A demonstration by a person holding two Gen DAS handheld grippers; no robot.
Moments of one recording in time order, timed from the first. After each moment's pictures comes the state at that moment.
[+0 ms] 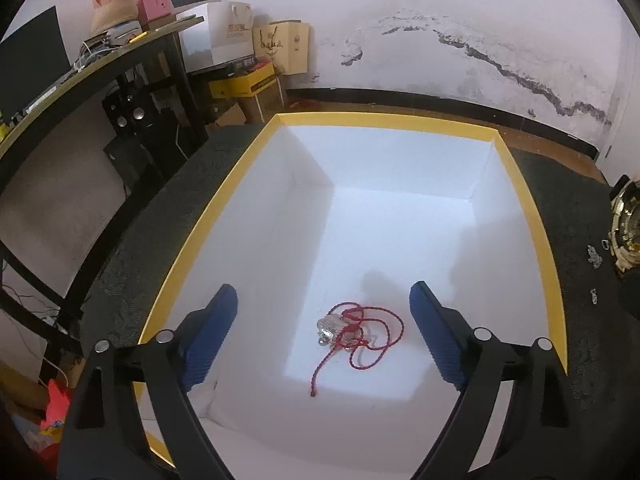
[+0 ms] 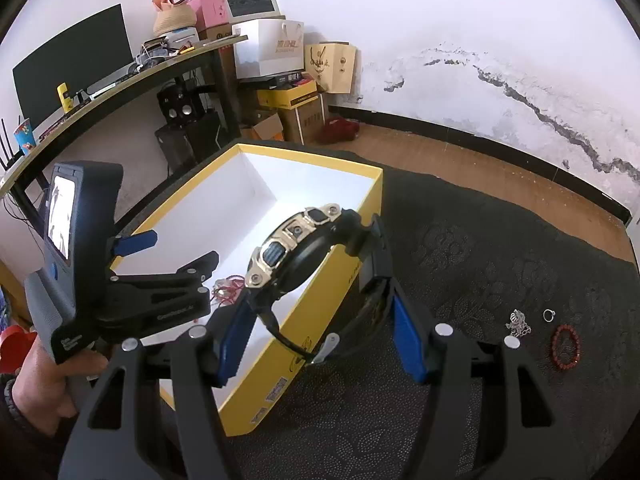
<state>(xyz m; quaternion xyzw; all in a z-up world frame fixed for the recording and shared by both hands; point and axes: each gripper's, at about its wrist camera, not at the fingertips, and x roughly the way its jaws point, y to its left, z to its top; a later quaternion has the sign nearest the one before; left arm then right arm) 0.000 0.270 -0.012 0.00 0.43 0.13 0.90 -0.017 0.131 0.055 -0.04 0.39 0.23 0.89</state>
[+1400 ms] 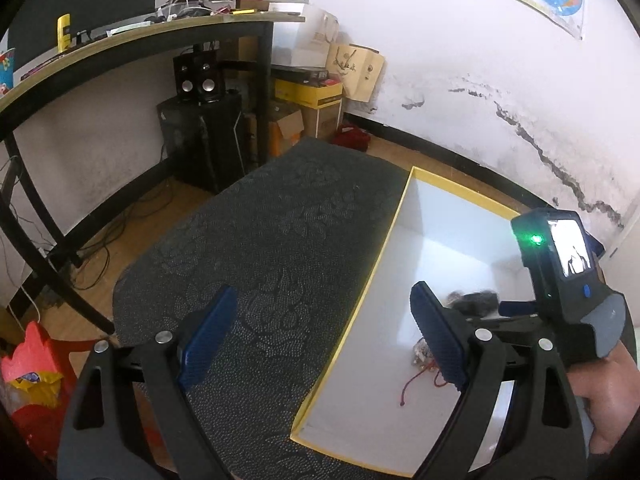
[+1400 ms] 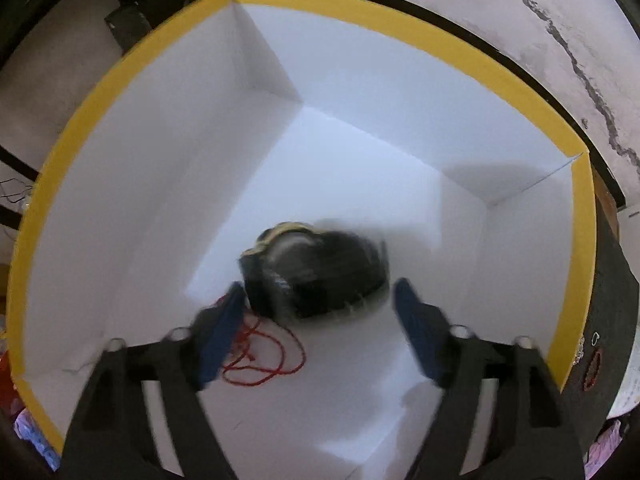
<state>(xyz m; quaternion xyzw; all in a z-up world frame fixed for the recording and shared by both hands) -0.056 0.389 0.029 -0.13 0.36 0.20 0.90 0.087 0.294 -0.044 -0.15 0.58 0.17 0.78</state>
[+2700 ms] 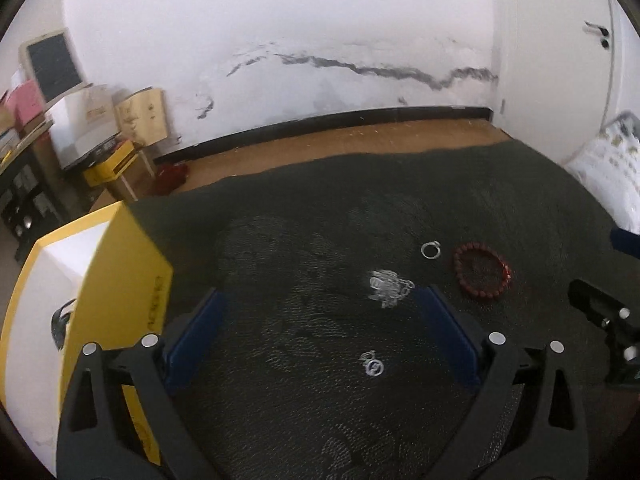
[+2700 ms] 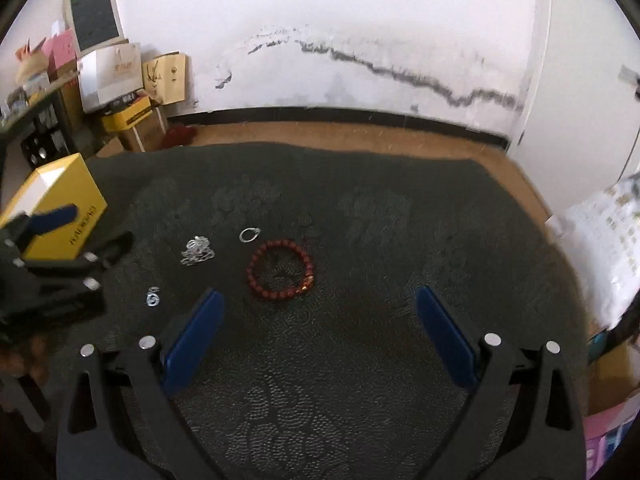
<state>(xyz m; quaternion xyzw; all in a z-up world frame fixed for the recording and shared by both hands) 0.061 -0.023 -0.041 0.10 0.37 -0.06 0.92 -0.020 -0.176 -0.019 0.01 0.40 0.00 0.92</state>
